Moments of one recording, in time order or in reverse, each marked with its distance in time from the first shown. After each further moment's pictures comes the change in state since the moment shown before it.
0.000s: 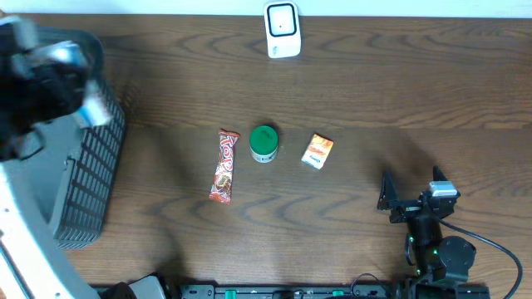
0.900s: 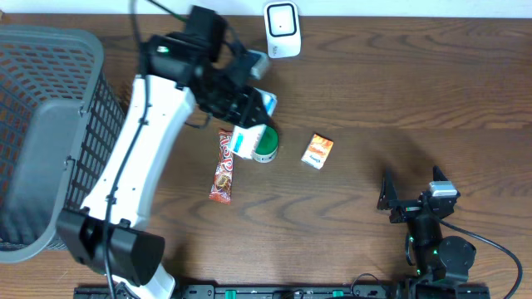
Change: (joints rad) left arm -0.765 0.345 -0.035 -0.090 -0.039 0.053; right arm 0.000 0.000 0.000 0.000 0.000 0.000
